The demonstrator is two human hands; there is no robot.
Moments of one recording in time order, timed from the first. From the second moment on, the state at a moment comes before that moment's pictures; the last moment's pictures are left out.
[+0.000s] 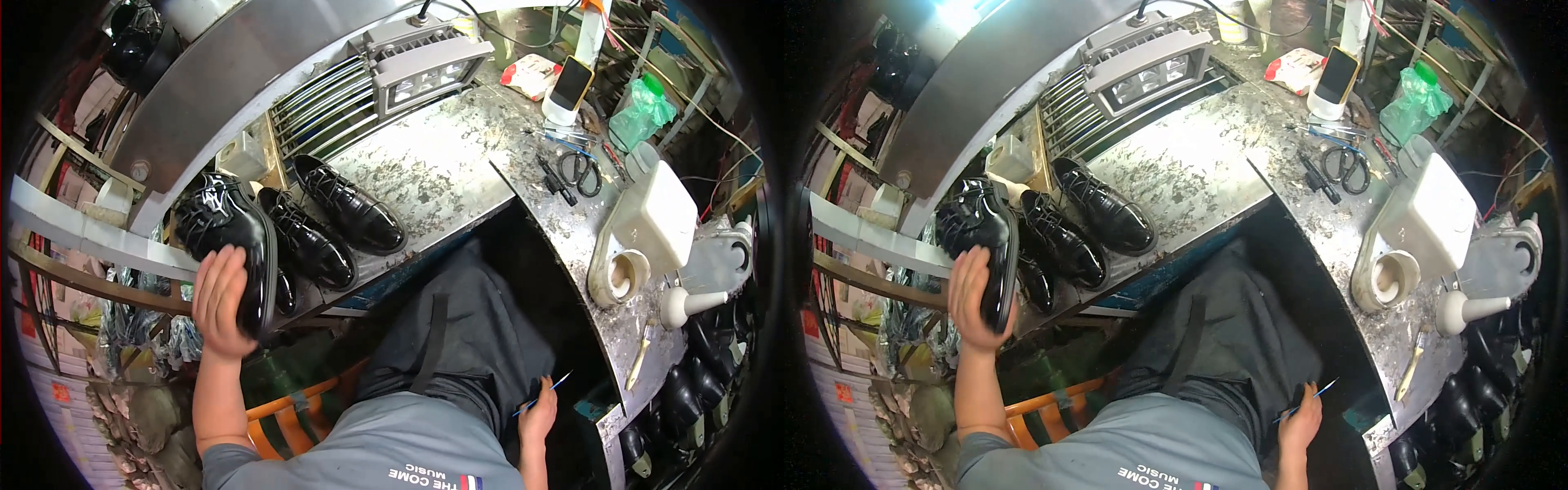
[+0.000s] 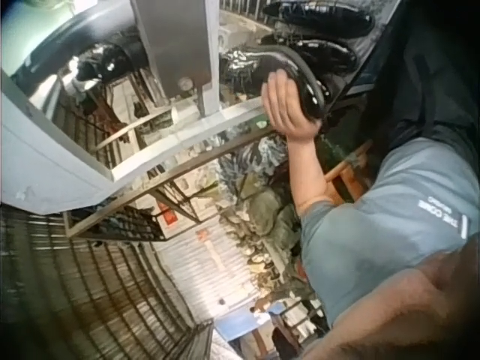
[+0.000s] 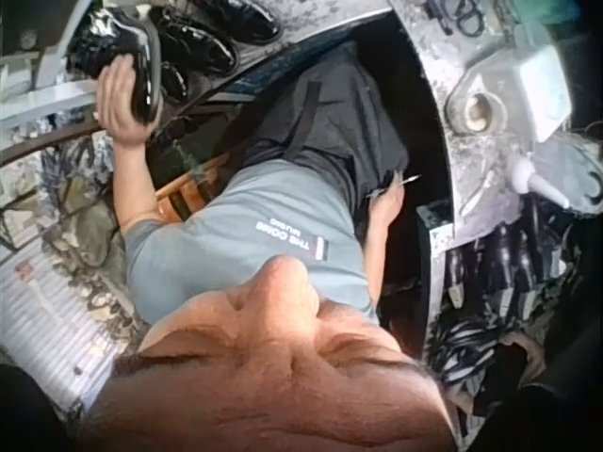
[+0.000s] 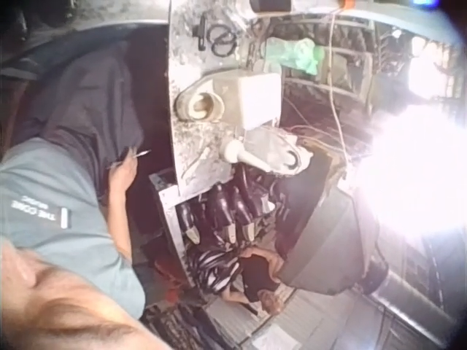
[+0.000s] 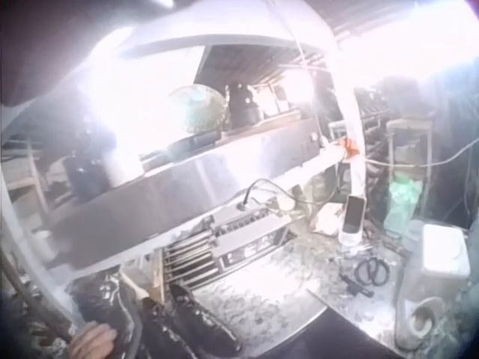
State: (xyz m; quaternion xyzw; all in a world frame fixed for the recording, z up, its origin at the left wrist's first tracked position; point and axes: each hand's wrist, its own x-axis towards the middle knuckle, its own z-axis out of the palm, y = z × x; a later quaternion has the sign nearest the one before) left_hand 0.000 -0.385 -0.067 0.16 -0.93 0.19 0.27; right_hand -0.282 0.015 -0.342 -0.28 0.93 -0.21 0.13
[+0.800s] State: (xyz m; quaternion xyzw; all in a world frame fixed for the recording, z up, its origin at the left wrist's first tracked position) left_hand -0.198 -0.290 -0.193 0.08 -0.39 -0.90 0.17; right_hand -0.255 -0.058 -0.233 -0.18 0.56 -0.73 0.34
